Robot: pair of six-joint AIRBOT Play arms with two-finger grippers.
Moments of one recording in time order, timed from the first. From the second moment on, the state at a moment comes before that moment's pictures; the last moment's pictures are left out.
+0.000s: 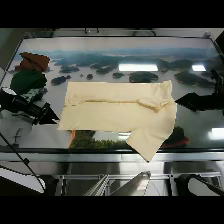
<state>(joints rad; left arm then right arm) 0.40 -1.84 1.24 1.01 -1.60 -1.29 -0.40 -1.20 0.87 -0.72 1.16 0.98</state>
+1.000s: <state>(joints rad) 0.22 -1.86 1.27 1.02 -1.62 -1.15 -0.48 -1.12 0.53 -0.93 1.27 1.39</state>
